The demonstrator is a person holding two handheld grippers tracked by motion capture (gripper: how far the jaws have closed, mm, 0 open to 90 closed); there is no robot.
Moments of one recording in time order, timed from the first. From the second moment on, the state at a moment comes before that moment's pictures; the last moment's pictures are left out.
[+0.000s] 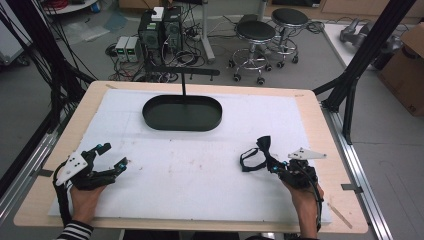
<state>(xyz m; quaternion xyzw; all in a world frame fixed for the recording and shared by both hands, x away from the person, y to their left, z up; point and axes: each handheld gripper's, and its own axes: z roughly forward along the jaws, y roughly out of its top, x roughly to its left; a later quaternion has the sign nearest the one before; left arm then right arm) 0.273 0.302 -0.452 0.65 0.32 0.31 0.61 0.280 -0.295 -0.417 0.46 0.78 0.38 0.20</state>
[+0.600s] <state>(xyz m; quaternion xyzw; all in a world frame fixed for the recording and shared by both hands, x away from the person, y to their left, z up) 0.273 0.302 -0.452 0.65 0.32 0.31 0.61 0.274 -0.285 -0.403 0.40 0.71 0.51 0.27</state>
